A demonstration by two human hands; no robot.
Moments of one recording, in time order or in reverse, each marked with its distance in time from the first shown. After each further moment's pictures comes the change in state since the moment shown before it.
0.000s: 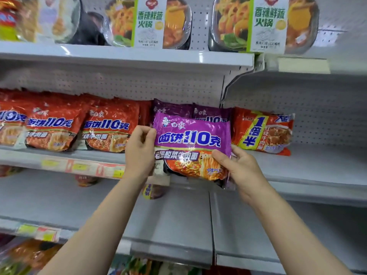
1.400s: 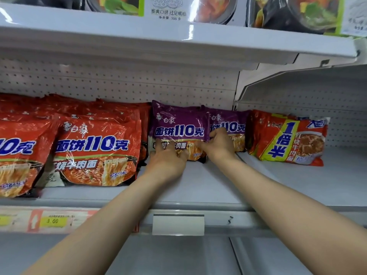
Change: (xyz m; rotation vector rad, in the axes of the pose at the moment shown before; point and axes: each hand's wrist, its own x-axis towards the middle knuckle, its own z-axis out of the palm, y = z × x) left_hand 0.123 -0.088 0.049 0.689 -0.691 -0.224; right_hand 0.222 0.065 0.096 -0.847 0.343 -0.012
